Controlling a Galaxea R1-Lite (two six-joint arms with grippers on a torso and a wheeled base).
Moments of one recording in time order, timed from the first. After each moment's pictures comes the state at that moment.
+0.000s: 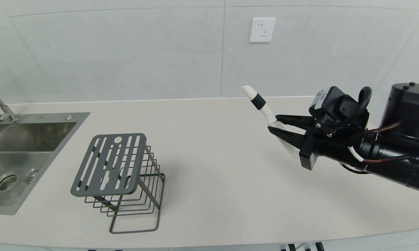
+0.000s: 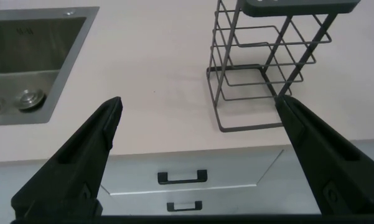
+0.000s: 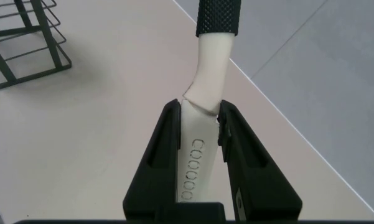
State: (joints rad) left arm 0.00 0.00 0.00 0.00 -0.08 0.03; right arm 0.55 1.56 -0.69 -0.71 0.21 -0.54
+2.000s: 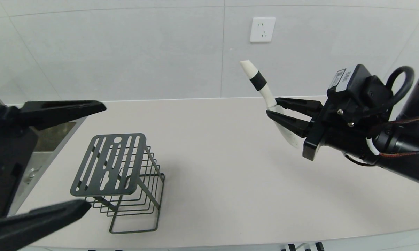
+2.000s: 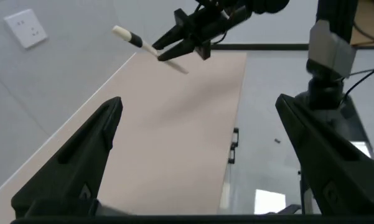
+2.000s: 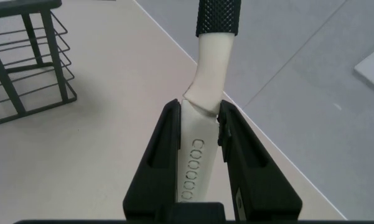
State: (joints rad) left arm -0.37 1.04 -0.59 -0.63 -0.91 0.11; right arm 0.62 1.52 -0.73 -0.77 0.21 -0.53
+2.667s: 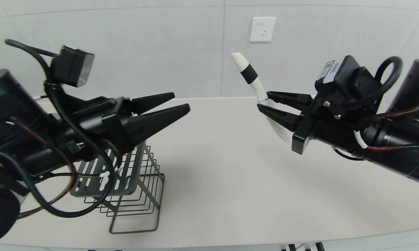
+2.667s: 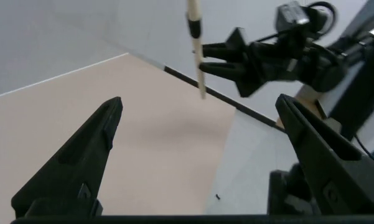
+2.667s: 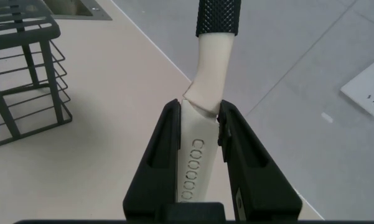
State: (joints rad) left arm -0.48 1.51 -0.65 -1.11 -0.67 -0.34; right arm 0.66 1.55 -0.78 -0.78 0.17 -0.53
